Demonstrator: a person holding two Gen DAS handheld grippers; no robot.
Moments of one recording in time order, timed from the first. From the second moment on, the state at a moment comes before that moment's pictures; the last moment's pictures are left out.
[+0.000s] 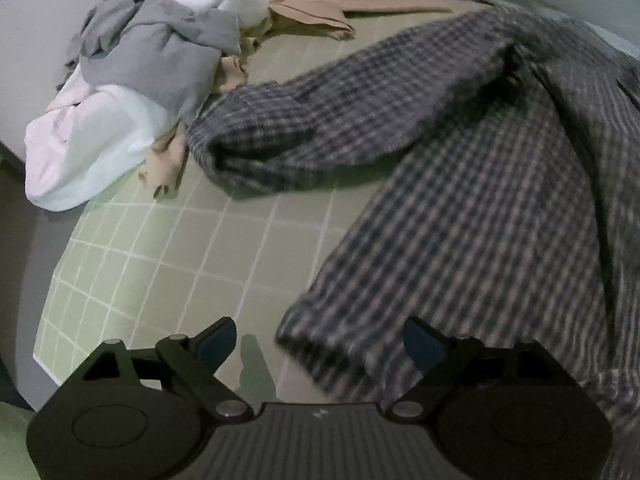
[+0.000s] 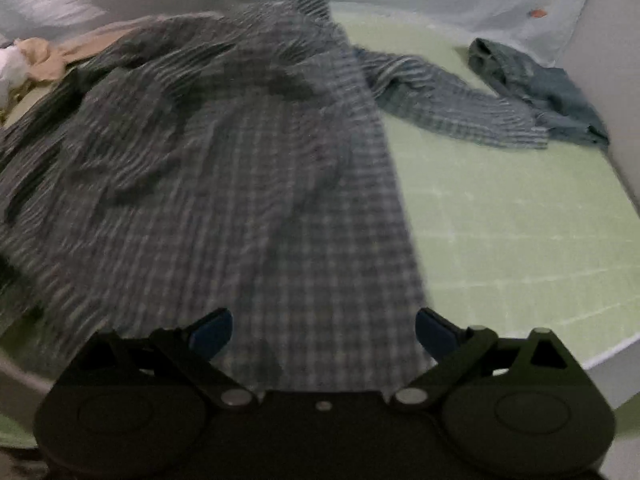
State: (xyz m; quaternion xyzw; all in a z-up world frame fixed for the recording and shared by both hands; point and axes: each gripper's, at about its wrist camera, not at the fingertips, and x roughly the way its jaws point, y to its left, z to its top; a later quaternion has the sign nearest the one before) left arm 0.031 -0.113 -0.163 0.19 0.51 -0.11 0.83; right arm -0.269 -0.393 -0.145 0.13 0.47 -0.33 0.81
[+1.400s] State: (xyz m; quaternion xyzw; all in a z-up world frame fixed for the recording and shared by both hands) left arm -0.015 -0.094 -0.145 0.17 0.54 -0.11 0.82; right arm -0.266 -0.437 -0.169 0.11 0.51 -0.39 0.76
